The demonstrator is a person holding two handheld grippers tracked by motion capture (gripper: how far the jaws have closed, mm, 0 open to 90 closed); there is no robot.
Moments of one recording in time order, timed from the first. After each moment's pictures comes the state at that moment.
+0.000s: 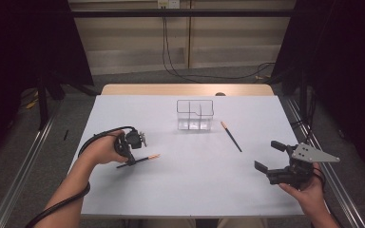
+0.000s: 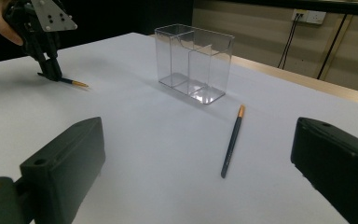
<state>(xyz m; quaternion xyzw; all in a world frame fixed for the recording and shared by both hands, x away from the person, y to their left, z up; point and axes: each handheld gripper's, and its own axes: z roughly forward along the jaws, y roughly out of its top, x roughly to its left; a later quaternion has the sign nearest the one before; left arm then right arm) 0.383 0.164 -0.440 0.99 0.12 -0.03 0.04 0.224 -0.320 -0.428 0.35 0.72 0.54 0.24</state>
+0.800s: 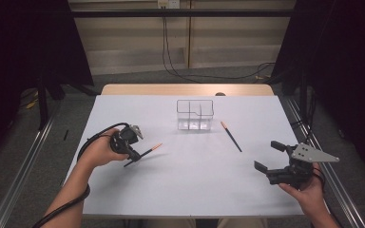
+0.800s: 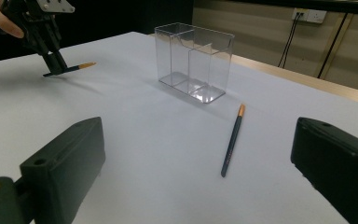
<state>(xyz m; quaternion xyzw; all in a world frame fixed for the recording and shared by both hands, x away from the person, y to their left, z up) 0.383 0.178 -0.434 0.96 0.19 -0.03 0.18 0.224 -0.320 -0.429 0.36 0.73 0.54 0.24</state>
